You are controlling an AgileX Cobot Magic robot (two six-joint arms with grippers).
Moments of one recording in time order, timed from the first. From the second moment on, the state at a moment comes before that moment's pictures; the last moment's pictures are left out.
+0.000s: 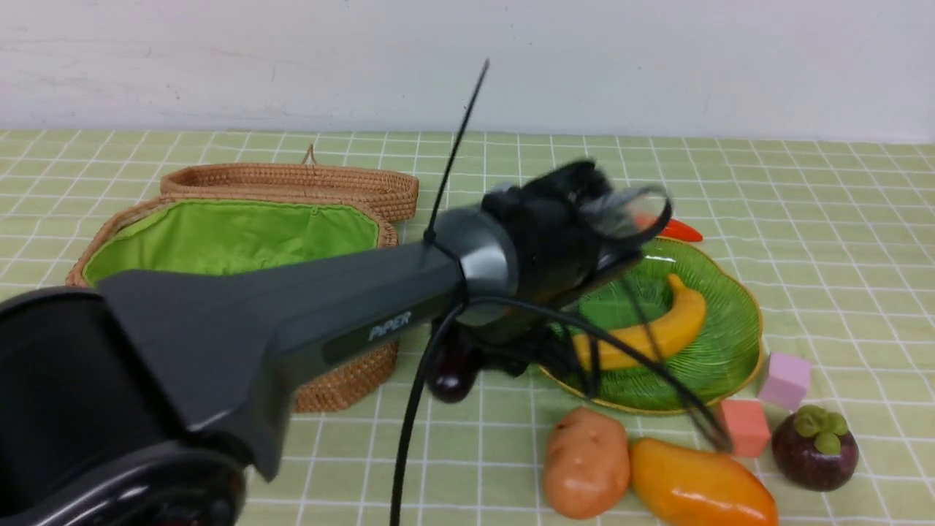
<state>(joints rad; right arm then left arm) 0.09 0.27 -0.63 0.90 1.08 -0.93 -0.85 2.14 -1.88 0.52 1.21 -0.49</state>
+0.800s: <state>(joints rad) 0.09 0.27 -0.63 0.91 1.03 -0.93 -0.24 1.76 -1.88 0.03 1.24 0.51</state>
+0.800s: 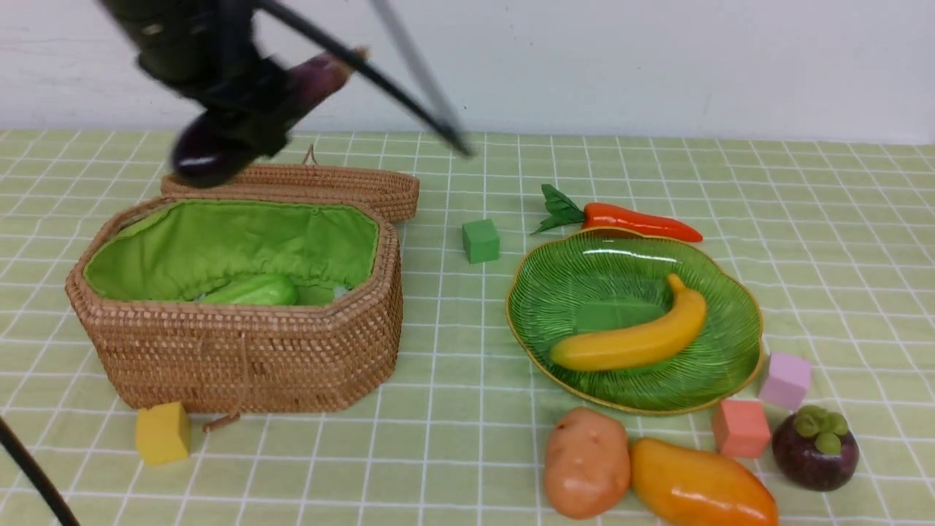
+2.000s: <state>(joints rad) 0.09 0.34 -0.64 0.93 0.93 -0.93 -0.21 1.59 -1.66 0.03 1.21 0.21</state>
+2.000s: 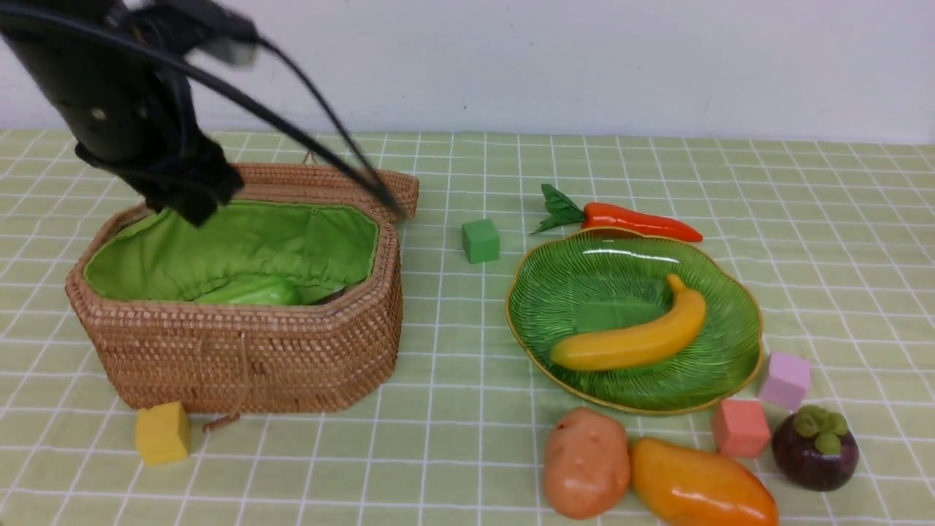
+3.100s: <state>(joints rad) 0.09 1.25 -1.03 0.24 1.07 -0.12 -0.21 0.61 -0.46 -1.10 0.70 1.05</state>
